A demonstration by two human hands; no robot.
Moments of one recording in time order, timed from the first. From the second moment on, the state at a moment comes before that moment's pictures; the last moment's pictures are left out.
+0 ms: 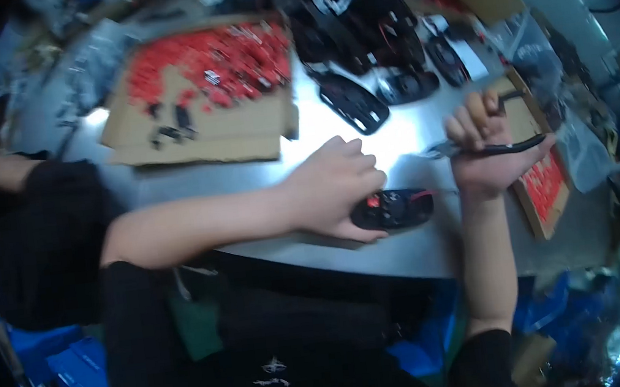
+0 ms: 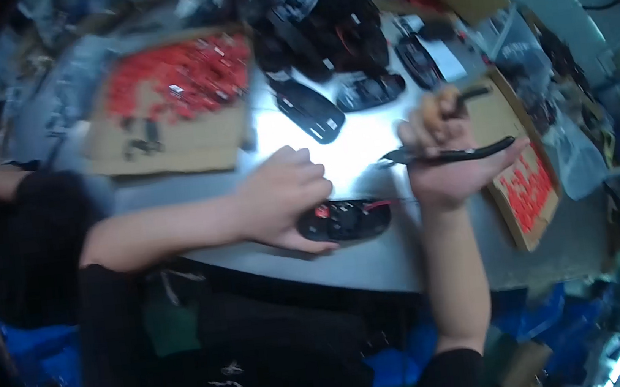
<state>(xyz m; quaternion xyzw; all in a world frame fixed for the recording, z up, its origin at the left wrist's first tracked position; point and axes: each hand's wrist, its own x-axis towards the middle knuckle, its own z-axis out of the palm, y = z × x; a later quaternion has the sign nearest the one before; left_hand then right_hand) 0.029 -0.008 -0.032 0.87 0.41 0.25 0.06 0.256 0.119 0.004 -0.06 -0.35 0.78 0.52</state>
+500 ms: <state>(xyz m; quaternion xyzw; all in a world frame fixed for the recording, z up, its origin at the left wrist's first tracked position) -0.257 0.097 0.022 0.48 0.83 0.22 -0.15 0.256 0.166 -0.041 -0.20 -0.21 0.80 0.52</state>
